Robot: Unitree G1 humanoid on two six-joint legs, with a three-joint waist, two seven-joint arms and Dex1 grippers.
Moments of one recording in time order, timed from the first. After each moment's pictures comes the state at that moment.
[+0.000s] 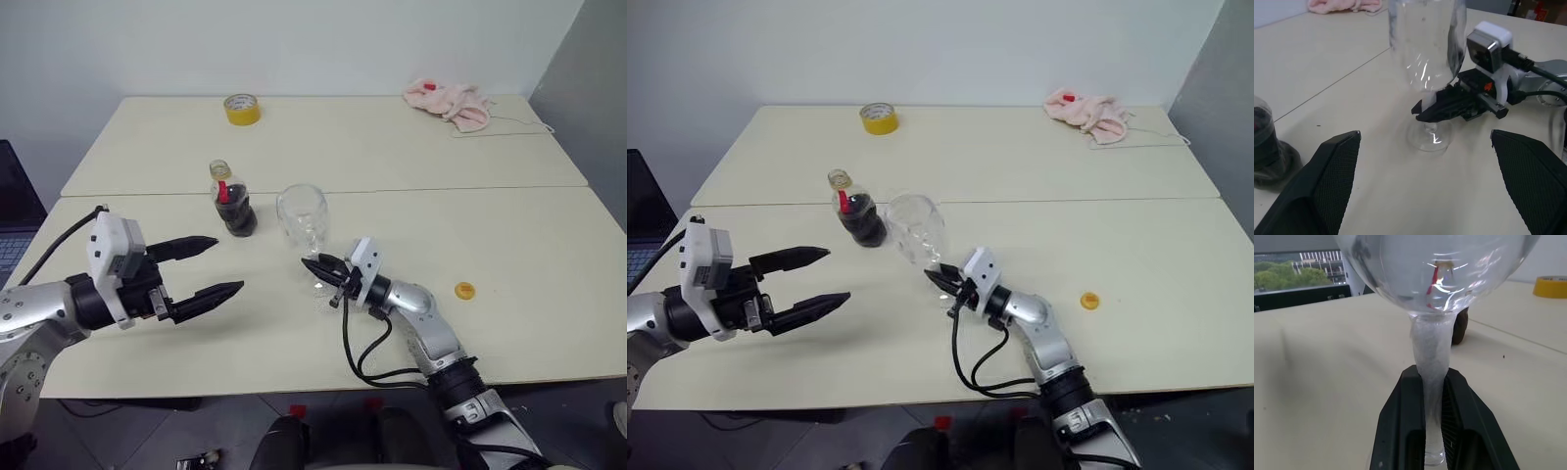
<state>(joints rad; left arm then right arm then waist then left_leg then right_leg) 0.03 0.90 0.47 -0.47 -0.76 0.60 -1.00 -0.42 -0.04 0.26 0.30 0.13 -0.11 0.74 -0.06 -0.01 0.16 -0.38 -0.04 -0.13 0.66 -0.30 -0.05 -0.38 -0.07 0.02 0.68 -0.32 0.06</state>
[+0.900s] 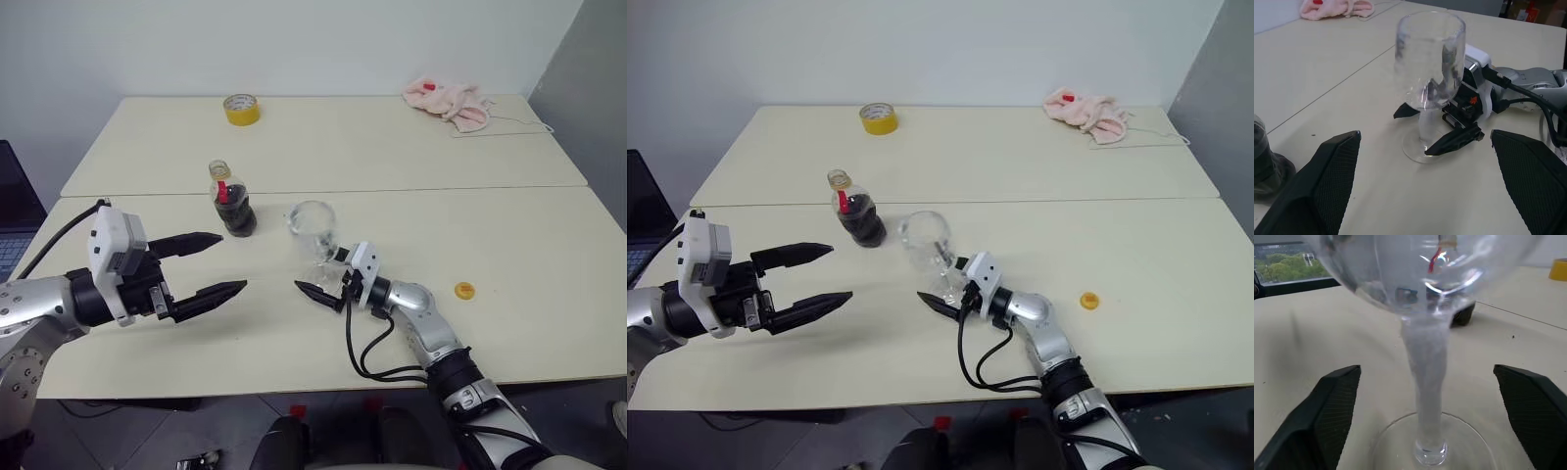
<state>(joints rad) 0.01 0.92 0.47 -0.47 -0.77 0.60 -1.01 -0.46 -0.05 0.25 0.44 0.14 -0.17 0.81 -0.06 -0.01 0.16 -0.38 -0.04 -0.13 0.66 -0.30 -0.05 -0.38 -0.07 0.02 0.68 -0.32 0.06</state>
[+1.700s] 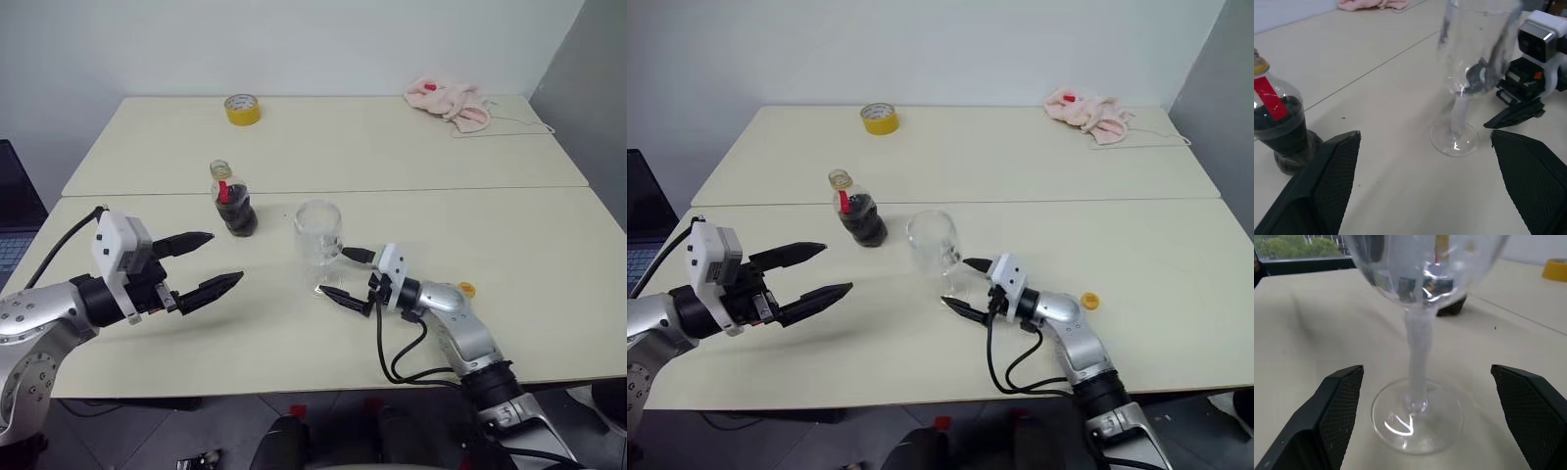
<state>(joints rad) 0.02 0.86 0.45 -0.45 -0.71 0.58 -0.90 -0.34 -0.26 0.24 0.12 0.18 0.01 0.86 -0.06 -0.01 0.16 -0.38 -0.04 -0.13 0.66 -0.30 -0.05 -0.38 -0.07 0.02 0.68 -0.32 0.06</state>
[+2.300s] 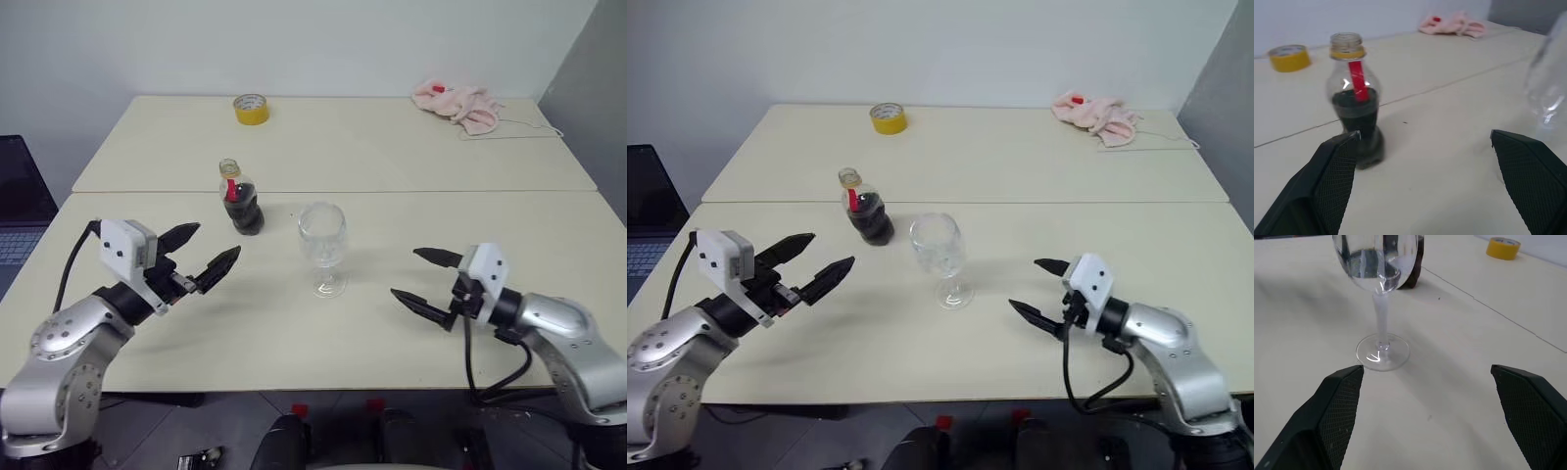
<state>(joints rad) 0.02 0.59 0.38 -0.42 -0.57 0.48 -0.60 -0.06 -0.64 -0.09 -0.55 0.42 0.46 0.80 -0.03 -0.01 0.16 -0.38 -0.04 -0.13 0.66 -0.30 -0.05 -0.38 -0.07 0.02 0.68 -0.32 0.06</state>
